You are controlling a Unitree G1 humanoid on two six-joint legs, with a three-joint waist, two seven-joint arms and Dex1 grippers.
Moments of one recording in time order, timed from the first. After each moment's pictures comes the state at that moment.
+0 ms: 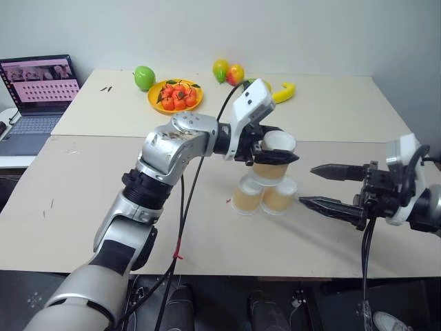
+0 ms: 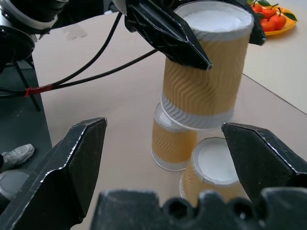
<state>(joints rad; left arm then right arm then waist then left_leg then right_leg) -1.09 0.27 -0.29 0.11 -0.43 0.74 -0.96 -0.14 -0.93 -0.45 -0.55 0.92 0.83 0.93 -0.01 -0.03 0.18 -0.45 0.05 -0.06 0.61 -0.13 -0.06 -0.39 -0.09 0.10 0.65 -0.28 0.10</state>
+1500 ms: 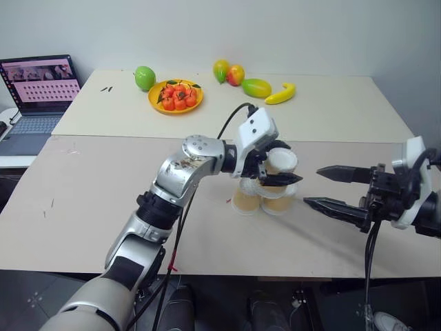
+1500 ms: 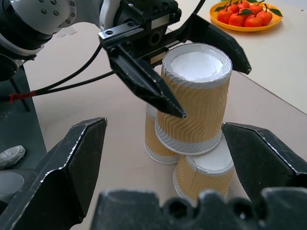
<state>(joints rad) -0.94 0.20 -0.31 0.08 -0.31 0.59 -0.94 -0.10 -0.96 -0.49 -0.56 0.93 0.82 0.92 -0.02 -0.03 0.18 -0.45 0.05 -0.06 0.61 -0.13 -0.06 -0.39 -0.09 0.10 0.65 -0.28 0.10</state>
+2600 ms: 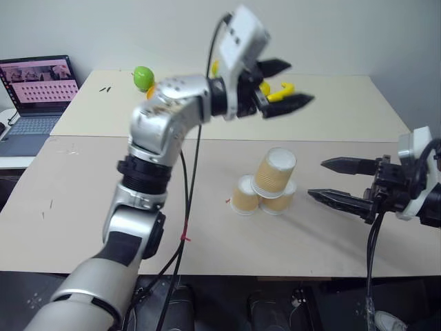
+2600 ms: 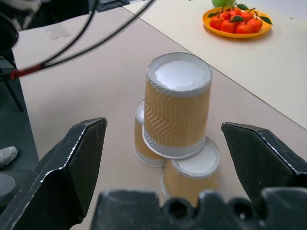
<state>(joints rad) -1.23 0.29 0.00 0.14 -0.44 0.71 -0.84 -0.15 -1.00 -0.48 -0.47 0.89 0.79 0.96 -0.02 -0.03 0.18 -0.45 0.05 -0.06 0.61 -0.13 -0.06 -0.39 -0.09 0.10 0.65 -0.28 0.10</state>
